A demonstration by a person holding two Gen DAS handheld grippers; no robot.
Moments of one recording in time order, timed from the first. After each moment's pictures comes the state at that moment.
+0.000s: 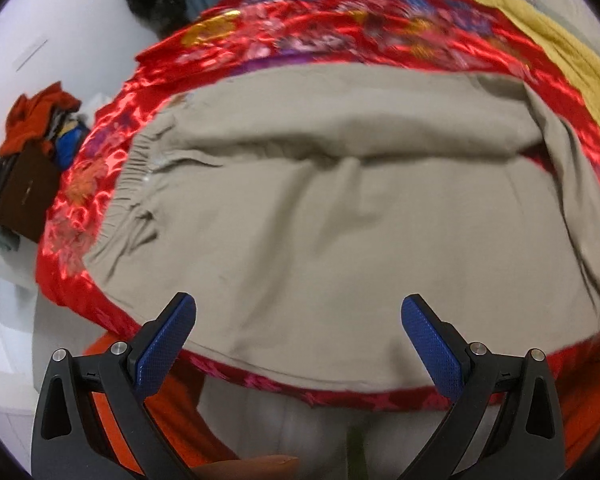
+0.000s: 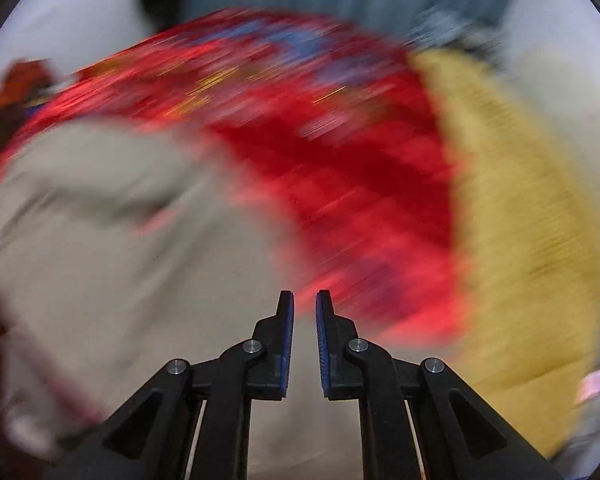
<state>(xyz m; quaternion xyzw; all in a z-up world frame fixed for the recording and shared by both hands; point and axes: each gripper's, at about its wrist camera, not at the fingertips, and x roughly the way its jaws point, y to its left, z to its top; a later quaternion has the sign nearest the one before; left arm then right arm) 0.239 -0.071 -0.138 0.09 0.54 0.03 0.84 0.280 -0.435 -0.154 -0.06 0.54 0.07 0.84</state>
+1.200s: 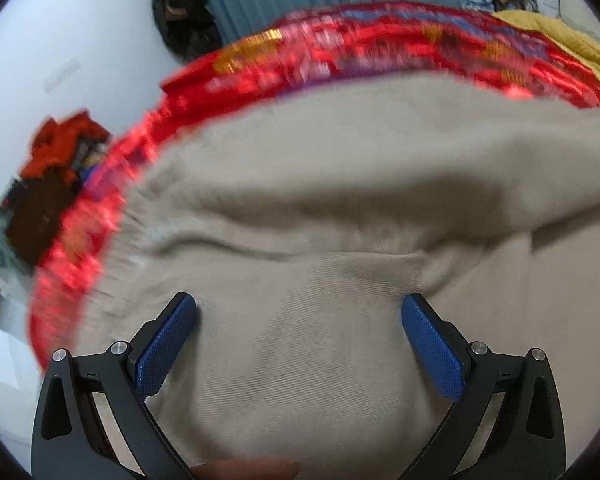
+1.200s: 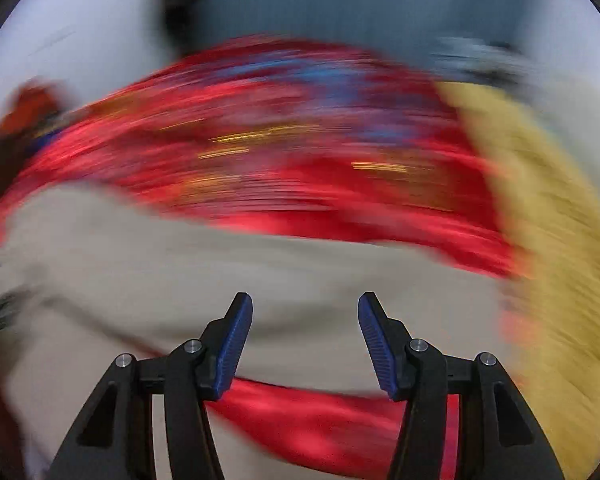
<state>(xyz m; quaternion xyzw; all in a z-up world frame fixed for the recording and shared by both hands) 0.339 -0.006 -0.226 0.10 0.45 0.08 0.88 0.493 -0.333 -0.100 -0.08 0.47 0.18 0.86</state>
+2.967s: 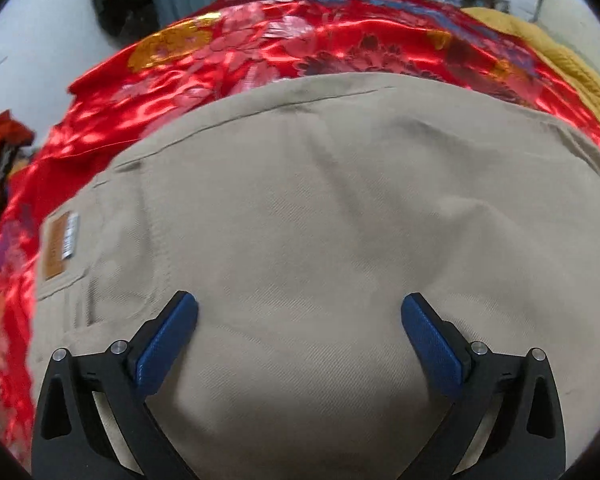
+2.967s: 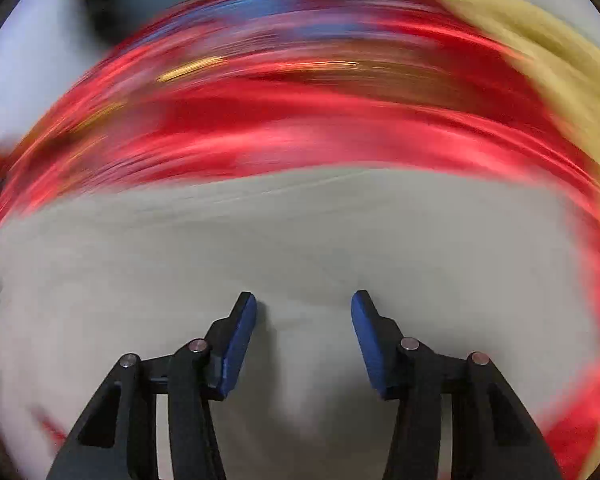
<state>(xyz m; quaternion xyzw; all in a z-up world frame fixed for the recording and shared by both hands) 0.491 -0.022 -0.223 0.07 0.50 -0.01 0.86 0.548 -0.630 -0.196 0.08 0.52 -0.13 0.84</state>
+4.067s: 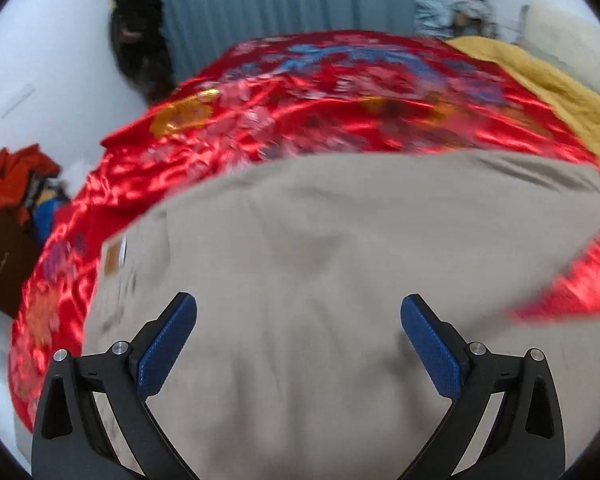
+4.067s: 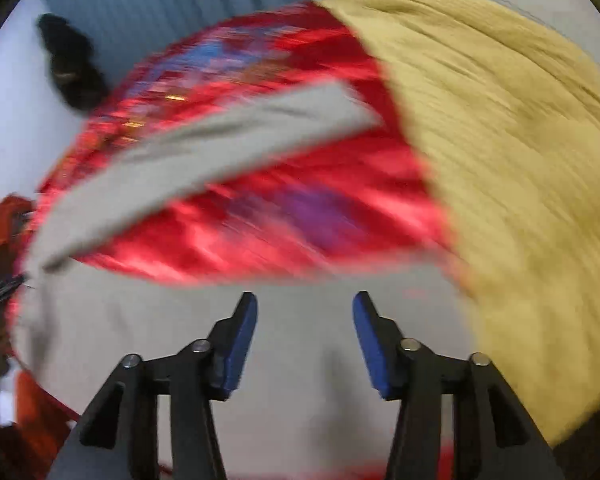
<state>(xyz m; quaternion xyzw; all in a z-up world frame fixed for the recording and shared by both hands) 0.442 -0.086 -0.151 0.09 0.42 0.01 0.90 0.306 -0.558 -0.088 0.16 0.49 -0.01 0.86</state>
